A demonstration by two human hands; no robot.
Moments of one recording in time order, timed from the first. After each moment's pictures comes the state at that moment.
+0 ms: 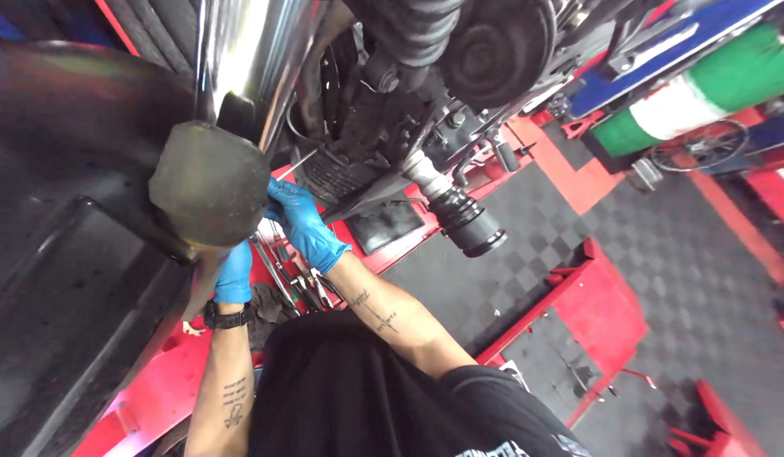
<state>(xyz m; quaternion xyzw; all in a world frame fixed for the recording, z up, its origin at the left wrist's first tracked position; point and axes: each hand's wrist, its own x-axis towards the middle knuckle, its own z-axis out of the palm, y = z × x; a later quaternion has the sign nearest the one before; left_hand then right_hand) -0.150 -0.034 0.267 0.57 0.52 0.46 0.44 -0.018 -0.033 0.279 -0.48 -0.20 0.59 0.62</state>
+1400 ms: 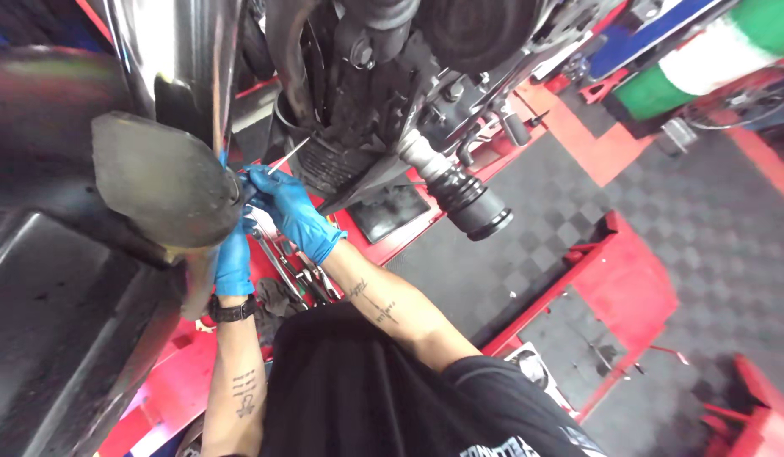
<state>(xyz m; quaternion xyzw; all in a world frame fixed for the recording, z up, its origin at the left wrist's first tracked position) -0.139 -0.028 0.277 0.52 0.50 0.49 0.49 -0.019 -0.020 0.282 -0.42 -0.17 0.61 0.65</state>
